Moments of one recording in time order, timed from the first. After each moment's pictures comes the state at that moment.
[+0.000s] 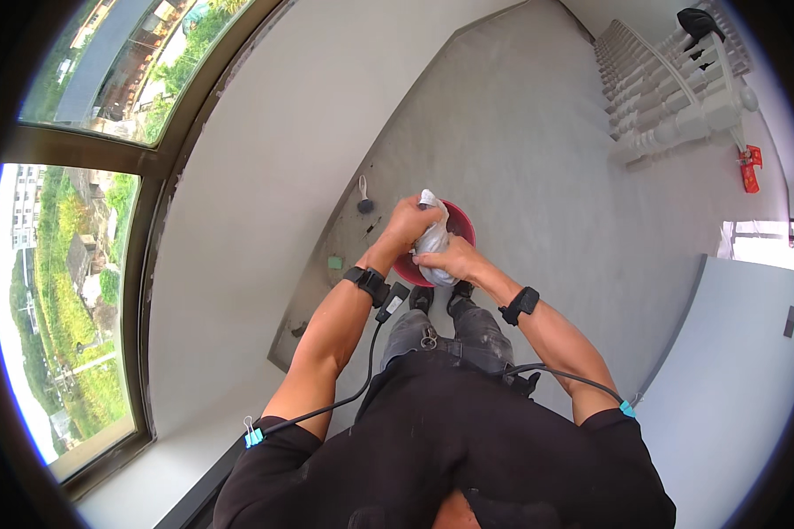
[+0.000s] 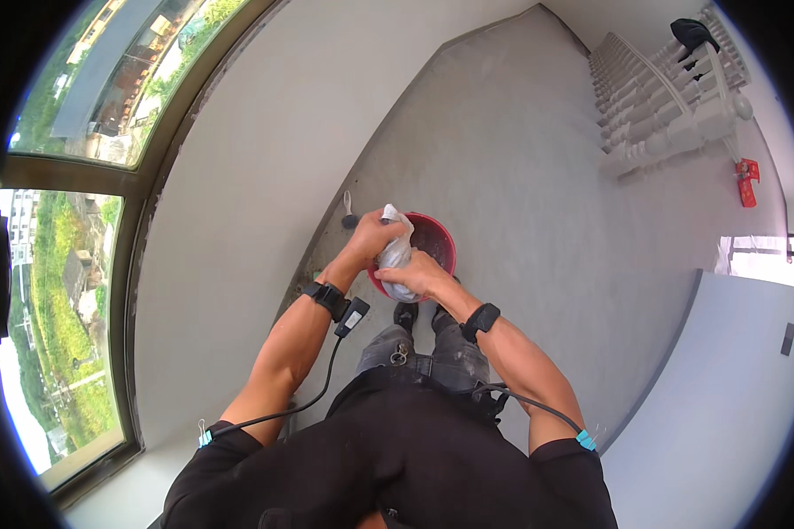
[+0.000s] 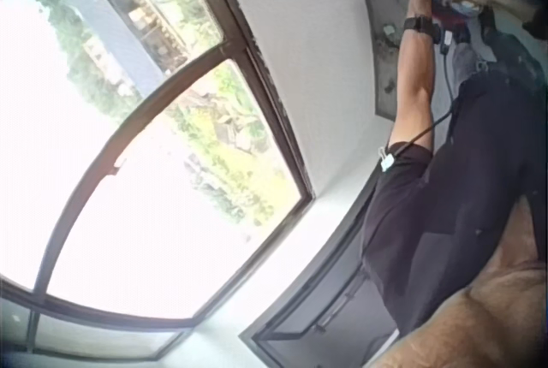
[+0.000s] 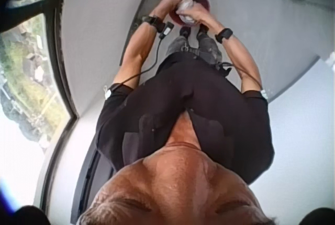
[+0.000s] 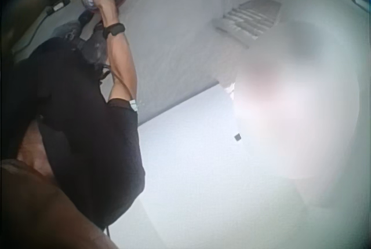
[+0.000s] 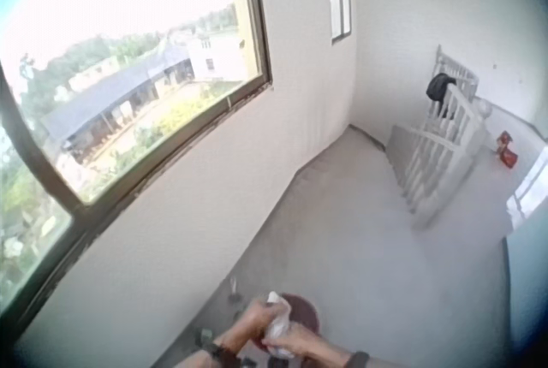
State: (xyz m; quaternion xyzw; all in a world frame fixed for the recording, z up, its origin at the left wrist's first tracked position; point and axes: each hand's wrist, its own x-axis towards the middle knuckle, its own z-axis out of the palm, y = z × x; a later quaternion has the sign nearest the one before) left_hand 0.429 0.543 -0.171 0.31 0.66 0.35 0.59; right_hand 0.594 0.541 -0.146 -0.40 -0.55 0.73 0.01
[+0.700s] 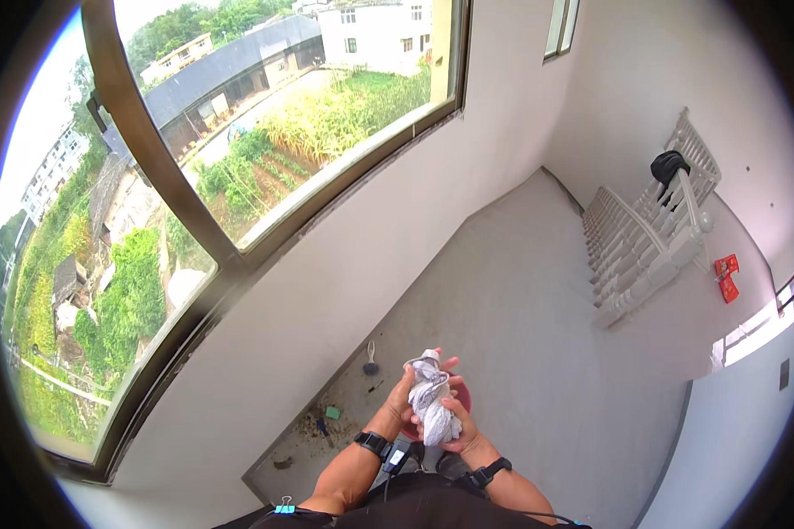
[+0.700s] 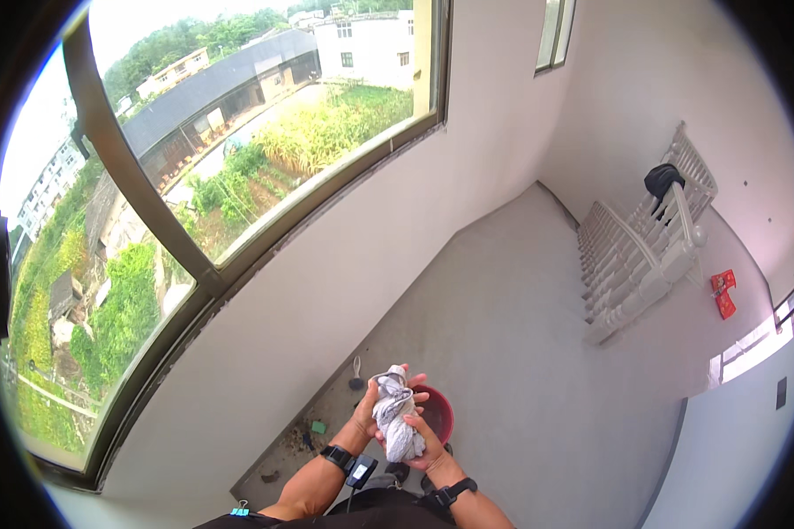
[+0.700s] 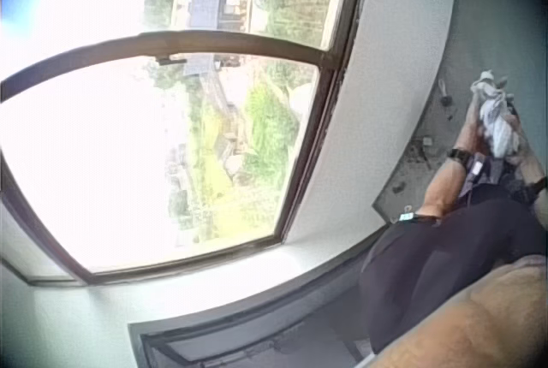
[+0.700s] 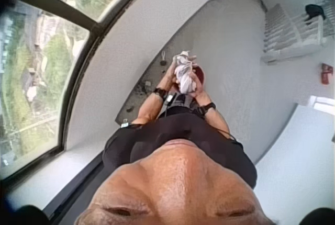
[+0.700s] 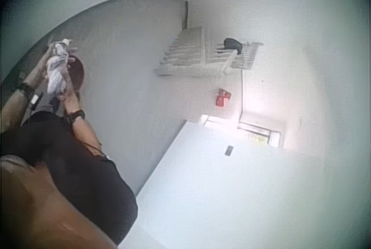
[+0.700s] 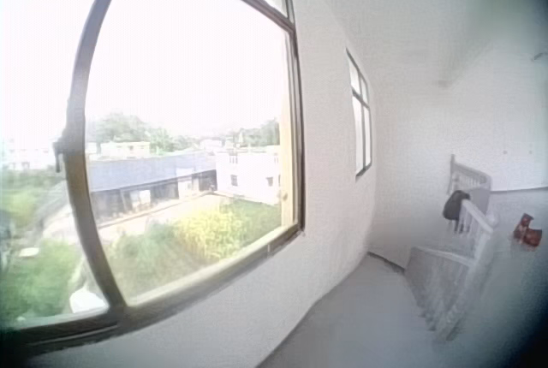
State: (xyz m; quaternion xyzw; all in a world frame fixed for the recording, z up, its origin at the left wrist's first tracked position) left_hand 0.408 0.474 -0.095 0.16 0.09 0.61 0.78; right_hand 0.569 0.472 -0.071 -0.11 -0.08 0.97 0.19
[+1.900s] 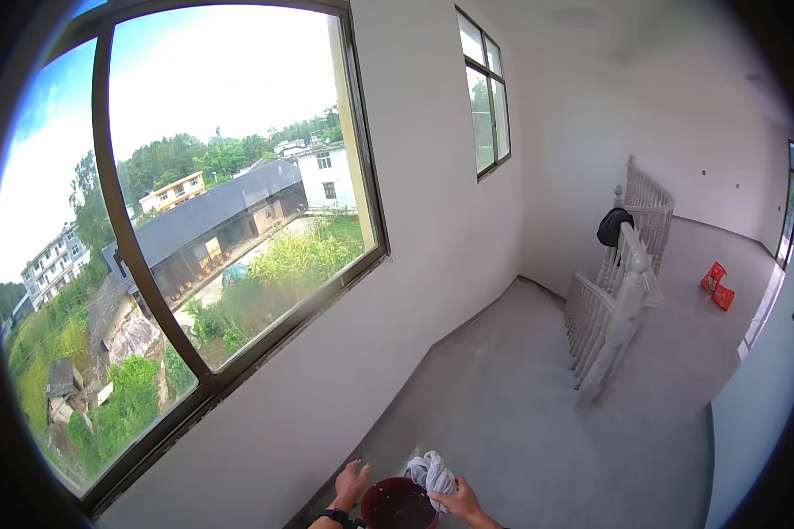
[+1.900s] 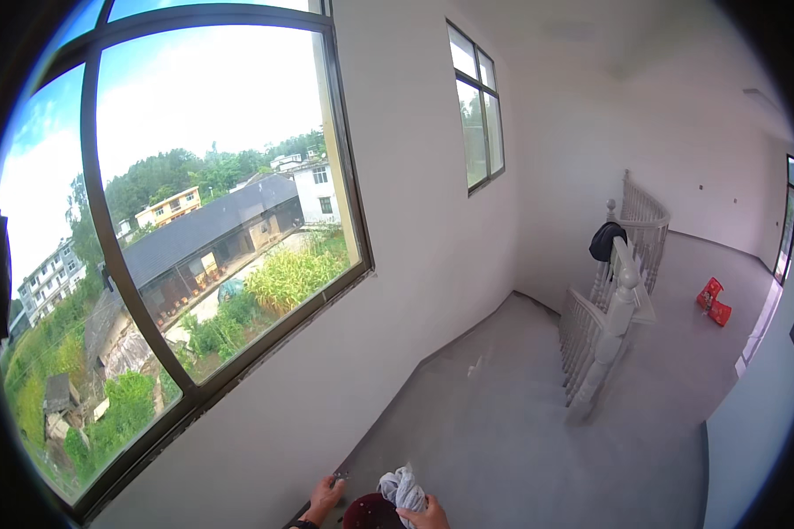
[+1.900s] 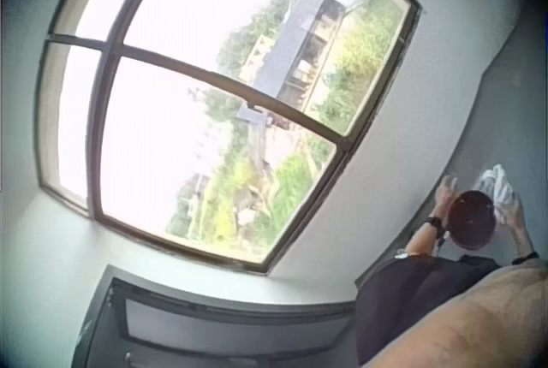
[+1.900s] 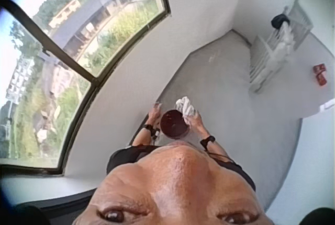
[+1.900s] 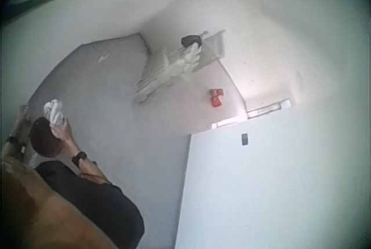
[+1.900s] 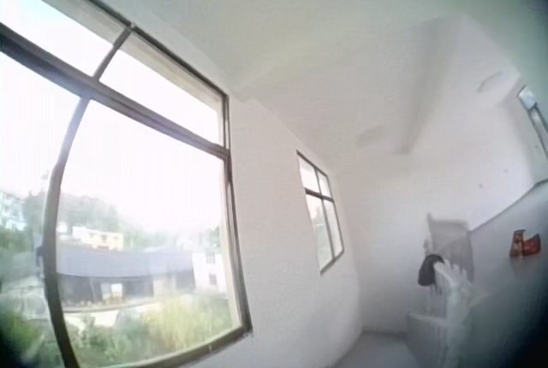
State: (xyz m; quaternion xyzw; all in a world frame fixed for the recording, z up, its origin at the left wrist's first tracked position) left_hand 0.472 0.474 -0.155 0.40 0.85 0.27 0.21; right_hand 0.790 0.499 -0.111 -0.51 -0.58 0.55 0.32
